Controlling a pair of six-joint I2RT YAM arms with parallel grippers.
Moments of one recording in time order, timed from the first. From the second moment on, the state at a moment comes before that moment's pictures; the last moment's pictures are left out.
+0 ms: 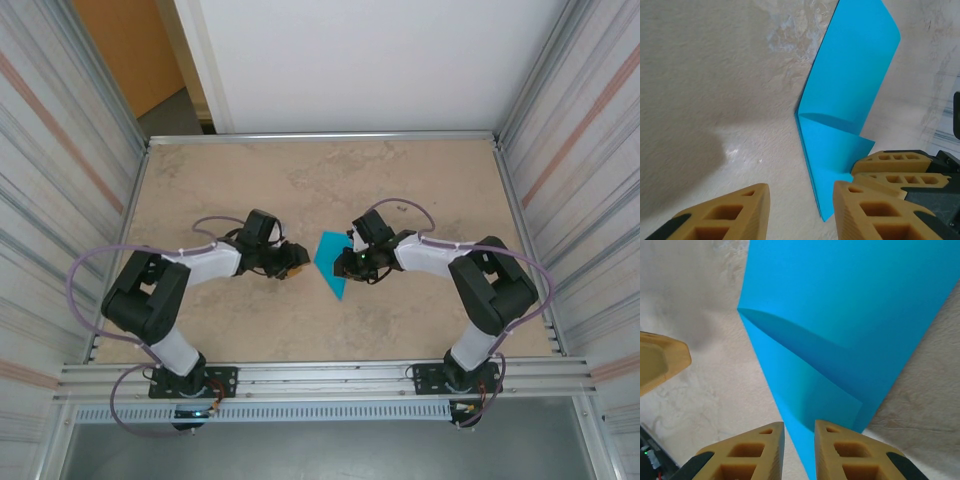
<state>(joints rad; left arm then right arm) -0.51 1.65 0.79 -0.09 0.53 -0.92 0.61 1.69 0.88 -0.26 -0.40 0.71</state>
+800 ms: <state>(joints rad) -0.54 1.82 0.94 -0.13 0.58 -0.90 0.60 1.75 0.89 -0.27 -0.38 0.71</state>
